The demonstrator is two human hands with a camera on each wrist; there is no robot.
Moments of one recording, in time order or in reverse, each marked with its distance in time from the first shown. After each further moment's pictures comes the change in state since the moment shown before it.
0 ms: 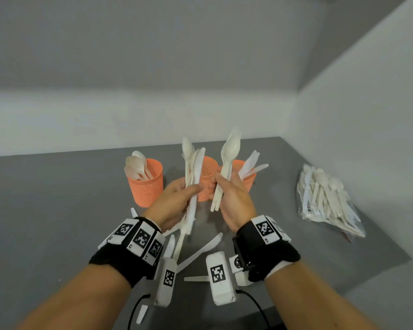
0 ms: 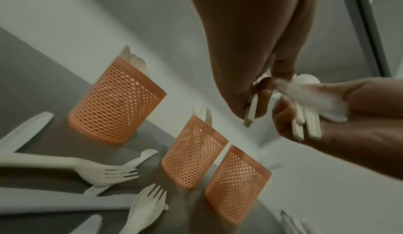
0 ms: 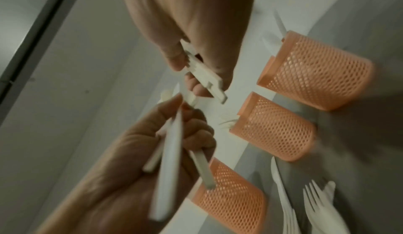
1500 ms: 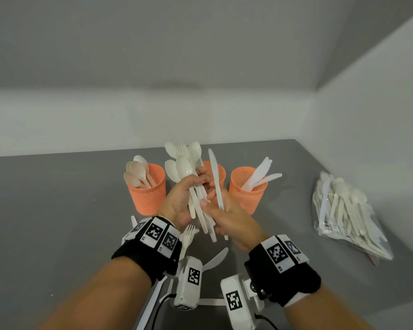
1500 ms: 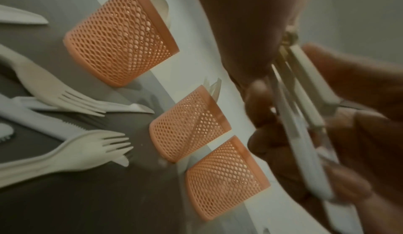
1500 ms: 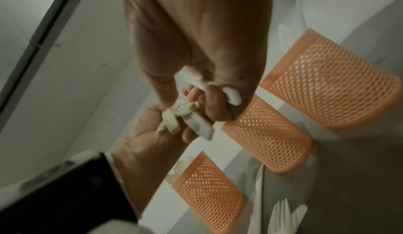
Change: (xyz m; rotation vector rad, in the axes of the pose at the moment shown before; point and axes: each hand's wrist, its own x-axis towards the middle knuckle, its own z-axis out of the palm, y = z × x) left_hand 0.051 -0.004 0.005 -0.755 -0.020 -0.125; right_hand 0.019 0.013 -0.013 -0.436 -0.314 0.099
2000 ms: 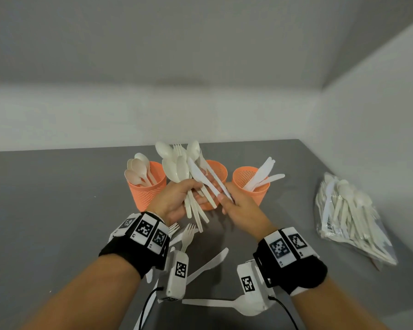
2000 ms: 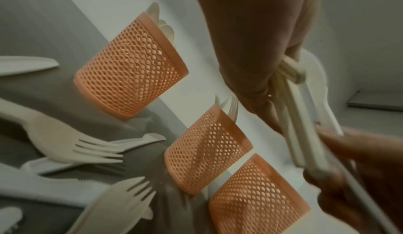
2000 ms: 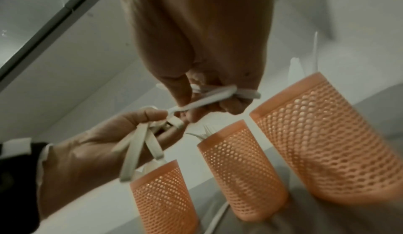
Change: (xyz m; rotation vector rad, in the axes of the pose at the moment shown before) left_hand 0.003 0.008 -0.020 0.228 0.049 0.027; right_hand 0.015 0.001 -0.025 -0.458 0.061 -0.113
